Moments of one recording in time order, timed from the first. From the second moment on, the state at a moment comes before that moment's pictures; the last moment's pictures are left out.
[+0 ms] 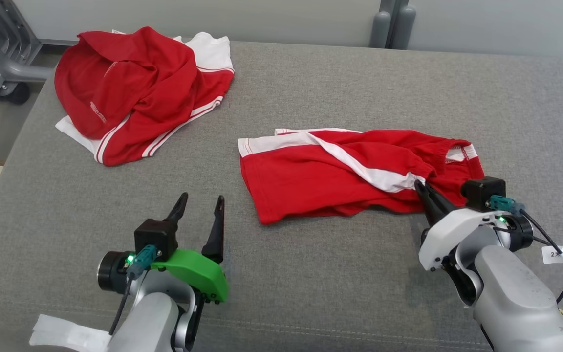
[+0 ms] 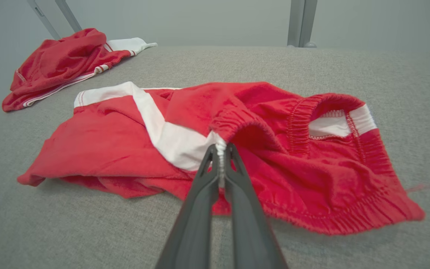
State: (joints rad) left arm -0.29 0.03 -0.47 0.43 -0.41 0.12 -0.25; right arm -0.39 -0.13 0.34 0.74 0.33 0.11 -0.21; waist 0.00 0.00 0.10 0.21
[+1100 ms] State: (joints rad) left arm -0.29 0.04 -0.44 0.41 -0.60 0.12 -0.24; right arm -0.23 -0.21 0.50 0.51 0.26 0.12 -0.25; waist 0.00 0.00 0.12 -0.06
